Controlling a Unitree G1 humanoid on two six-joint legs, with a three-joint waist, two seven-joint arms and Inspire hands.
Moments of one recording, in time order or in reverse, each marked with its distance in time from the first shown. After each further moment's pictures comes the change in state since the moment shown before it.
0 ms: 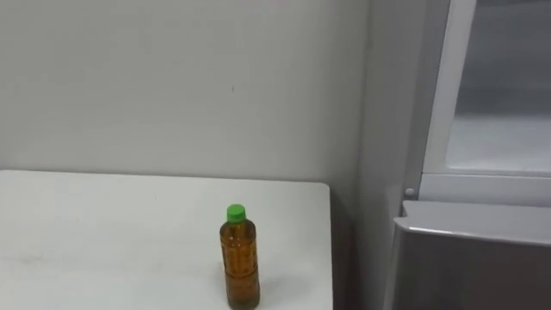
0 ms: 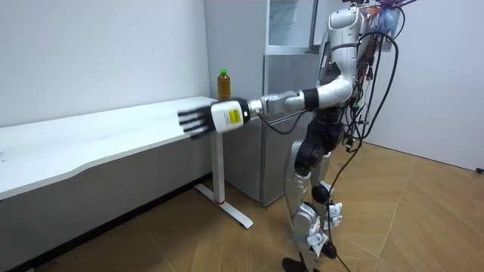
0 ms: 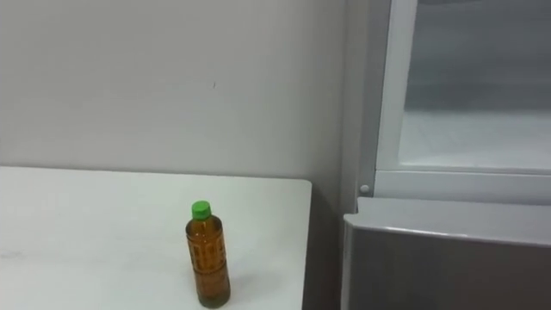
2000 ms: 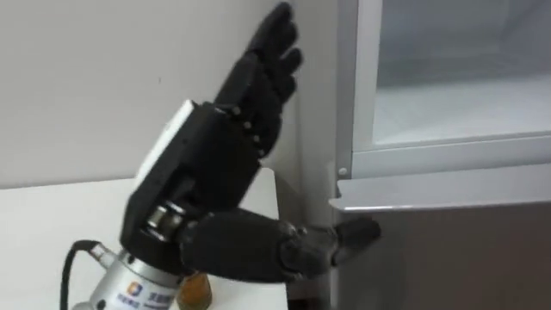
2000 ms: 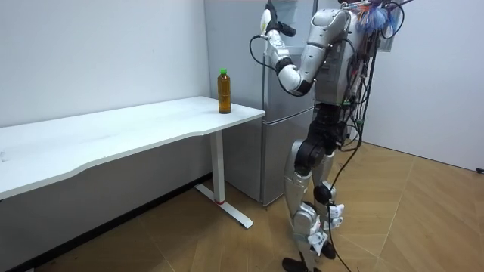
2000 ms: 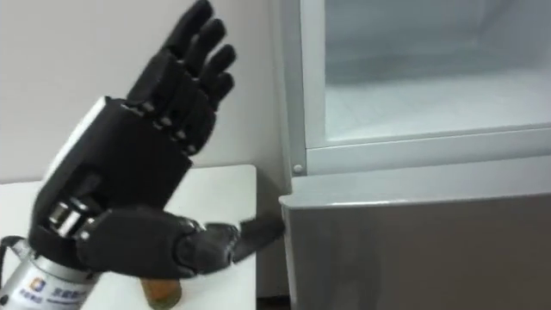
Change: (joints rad) left arm -0.418 0.044 -0.301 -1.134 -0.054 -0.001 -0.413; right arm -0.116 -0.023 0.233 0.091 0.048 -0.090 -0.024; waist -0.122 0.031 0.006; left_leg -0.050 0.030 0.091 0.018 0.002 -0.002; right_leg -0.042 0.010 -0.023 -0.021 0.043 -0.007
